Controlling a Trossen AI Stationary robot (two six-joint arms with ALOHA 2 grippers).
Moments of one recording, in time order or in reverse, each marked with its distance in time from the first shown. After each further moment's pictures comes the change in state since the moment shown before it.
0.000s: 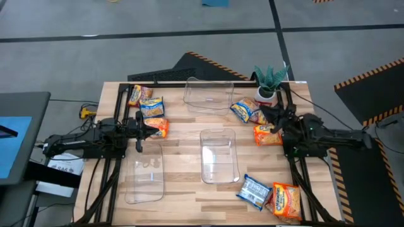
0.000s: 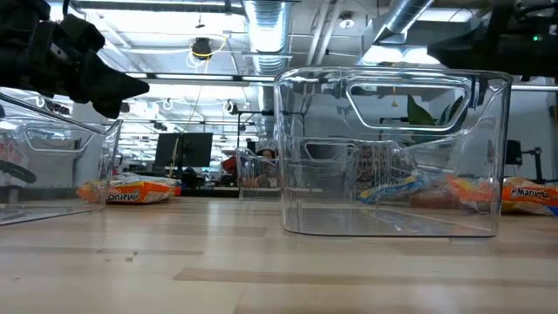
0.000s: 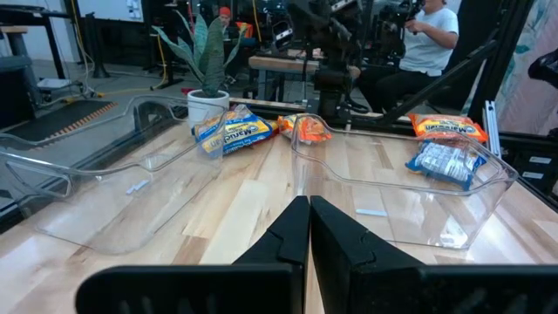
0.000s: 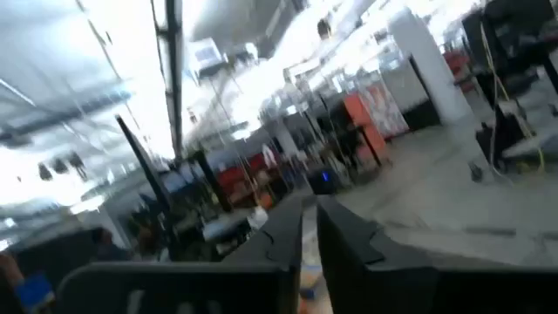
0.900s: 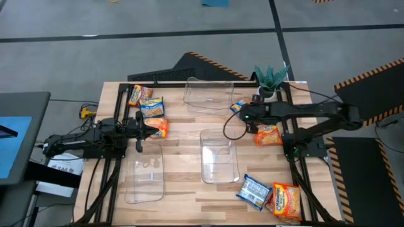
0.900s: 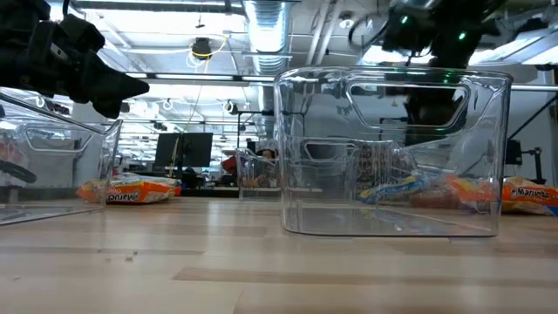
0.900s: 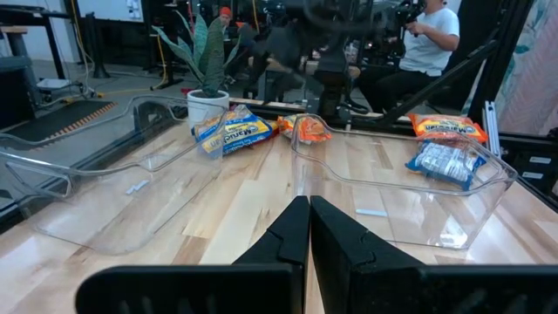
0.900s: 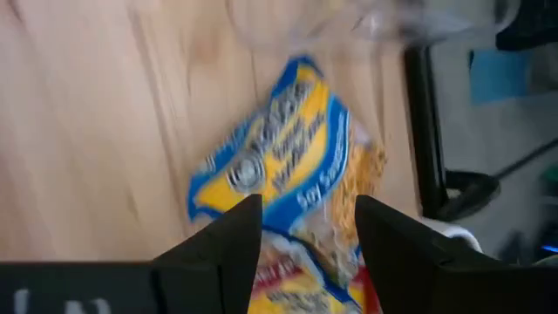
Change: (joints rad) left arm 0.000 0.000 0.000 0.000 0.000 0.000; right arm -0.077 1.122 0.761 -1.167 0.181 -0.608
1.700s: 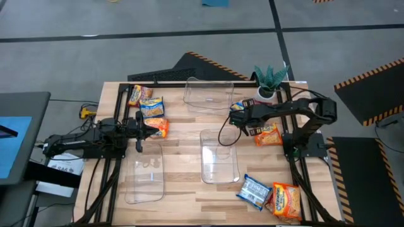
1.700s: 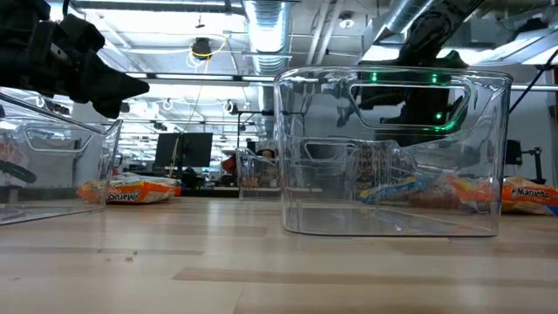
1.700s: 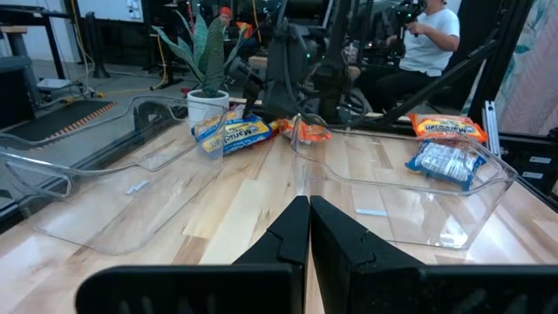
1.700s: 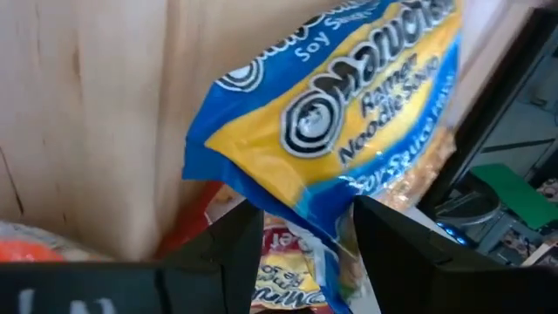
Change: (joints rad) left arm 0.000 0.000 0.000 0.000 0.000 0.000; right arm -0.004 0.326 0.073 -0.126 0.106 -0.248
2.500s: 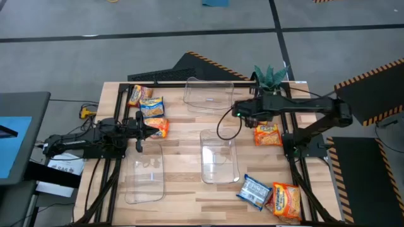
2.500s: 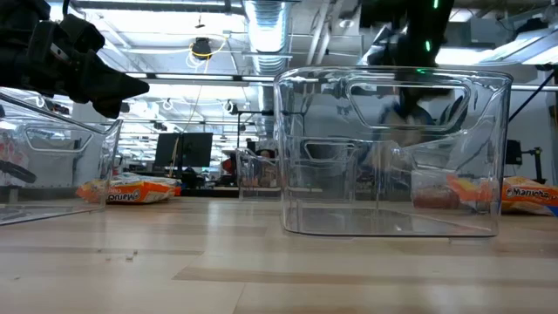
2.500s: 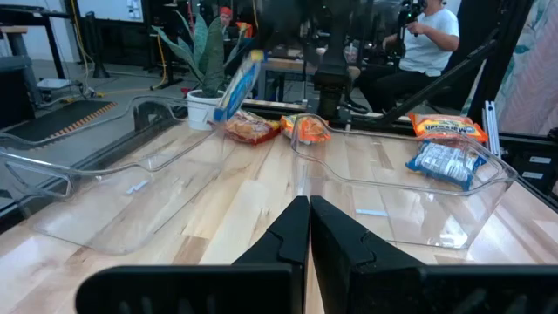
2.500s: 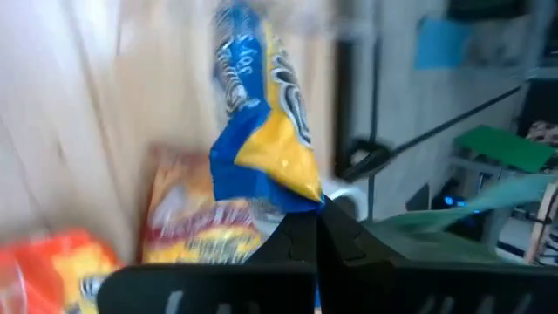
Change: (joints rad) left arm 0.000 0.000 0.000 0.000 0.000 0.000; right arm 0.072 -0.202 0.301 -0.275 0.104 0.293
